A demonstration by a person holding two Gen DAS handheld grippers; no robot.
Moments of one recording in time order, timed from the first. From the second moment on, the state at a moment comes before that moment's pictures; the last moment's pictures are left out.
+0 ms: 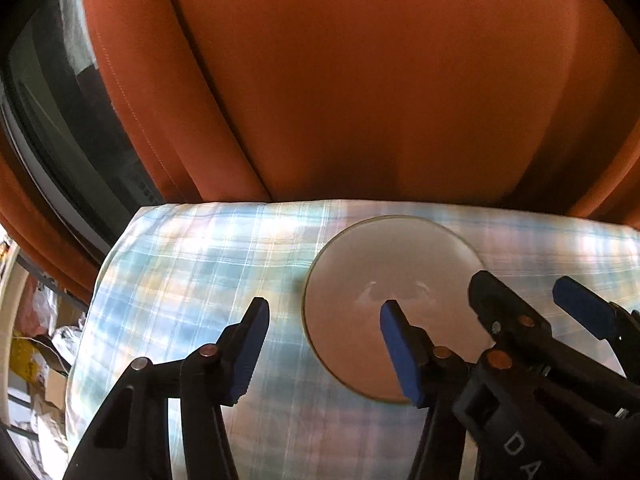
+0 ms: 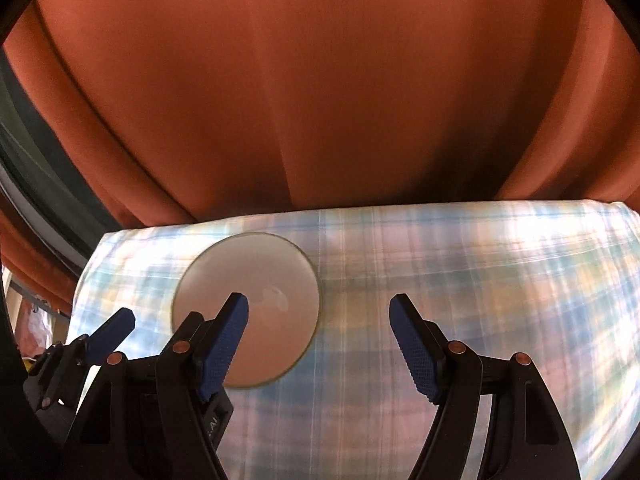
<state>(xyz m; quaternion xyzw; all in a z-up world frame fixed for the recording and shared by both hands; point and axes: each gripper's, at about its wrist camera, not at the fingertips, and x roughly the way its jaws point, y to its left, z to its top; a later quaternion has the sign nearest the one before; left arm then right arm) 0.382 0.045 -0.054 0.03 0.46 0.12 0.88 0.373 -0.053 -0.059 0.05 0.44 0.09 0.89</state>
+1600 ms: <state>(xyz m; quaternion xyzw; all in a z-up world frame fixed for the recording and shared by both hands) 0.315 0.071 -0.003 0.01 0.45 0.05 0.89 0.307 -0.023 -0.004 0.05 0.43 0.05 0.90</state>
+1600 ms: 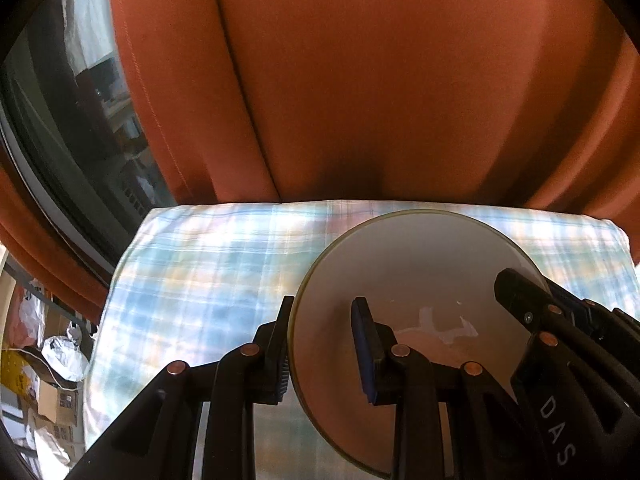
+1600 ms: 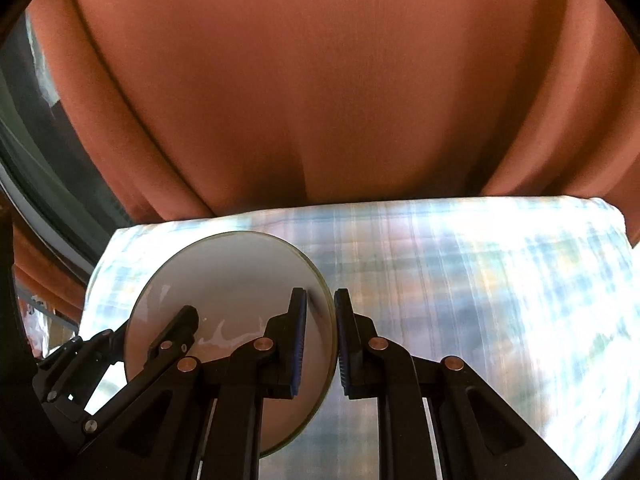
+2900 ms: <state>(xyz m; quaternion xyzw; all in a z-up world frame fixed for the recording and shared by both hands) 0.158 0.006 0.013 0.01 0.43 0.00 0.90 0.105 -0.080 0.022 0.05 0.40 0.02 0.91</state>
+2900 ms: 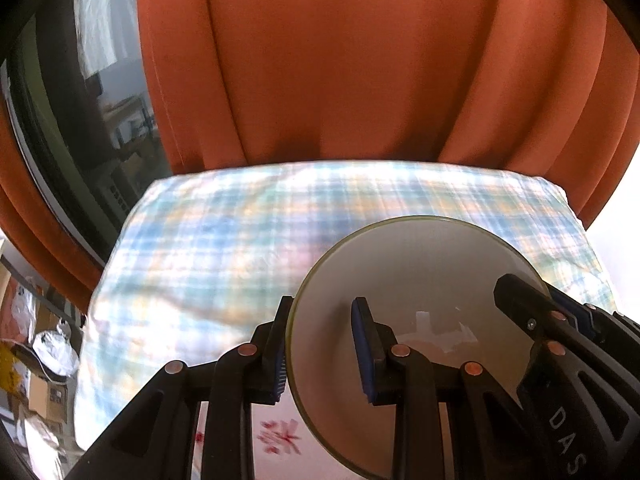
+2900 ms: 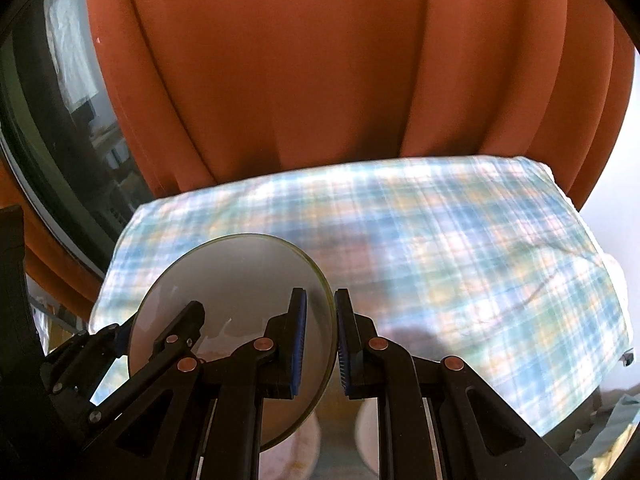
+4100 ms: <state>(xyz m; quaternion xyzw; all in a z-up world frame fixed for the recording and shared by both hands) 0.103 -0.103 -0.064 0.00 0.49 0.07 0.87 0.071 -0.206 -0.061 0.02 0.47 0.10 0.88</state>
